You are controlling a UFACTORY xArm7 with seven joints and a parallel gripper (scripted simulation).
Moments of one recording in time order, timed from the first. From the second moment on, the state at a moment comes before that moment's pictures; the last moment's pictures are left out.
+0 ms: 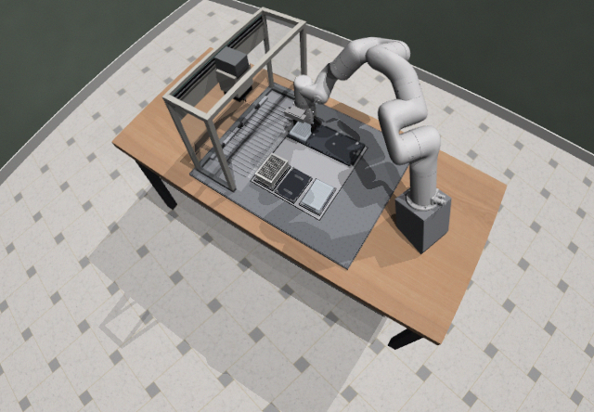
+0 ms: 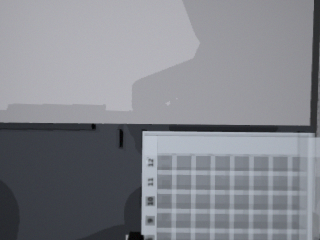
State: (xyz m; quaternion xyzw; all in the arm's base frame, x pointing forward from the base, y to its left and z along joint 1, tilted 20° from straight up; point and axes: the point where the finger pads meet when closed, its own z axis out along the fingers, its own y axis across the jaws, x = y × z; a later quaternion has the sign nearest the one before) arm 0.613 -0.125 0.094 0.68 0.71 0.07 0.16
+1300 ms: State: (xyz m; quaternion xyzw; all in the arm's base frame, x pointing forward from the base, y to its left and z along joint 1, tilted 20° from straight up) arm 0.617 -0.127 0.083 0.68 0.71 0.07 0.16
